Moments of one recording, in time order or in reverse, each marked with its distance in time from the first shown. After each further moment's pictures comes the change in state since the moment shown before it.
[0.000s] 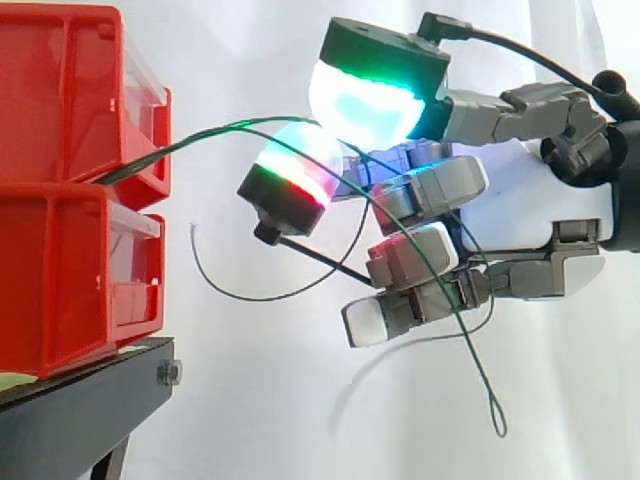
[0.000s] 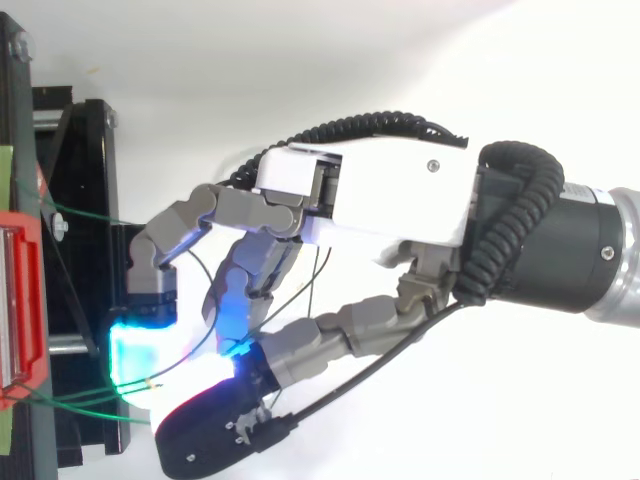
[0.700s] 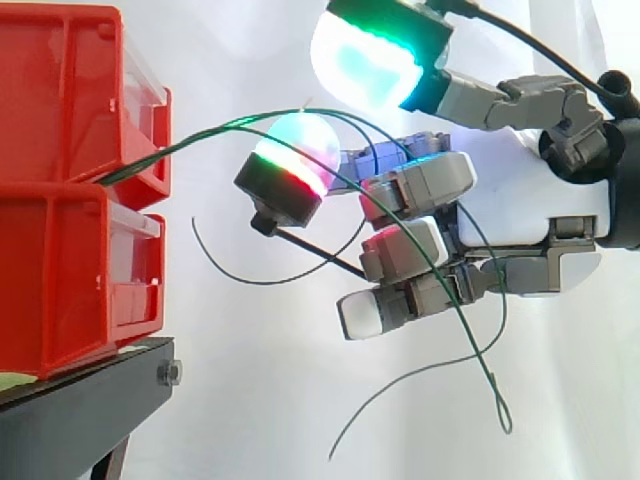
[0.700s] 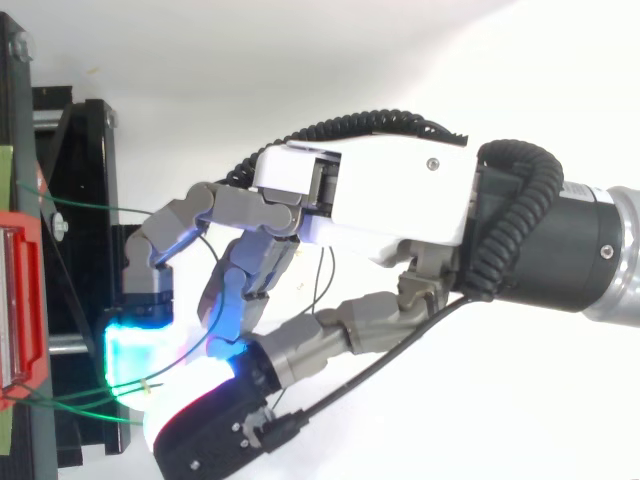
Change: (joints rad) arm -0.001 0.000 -0.002 0.016 -0.002 -0.002
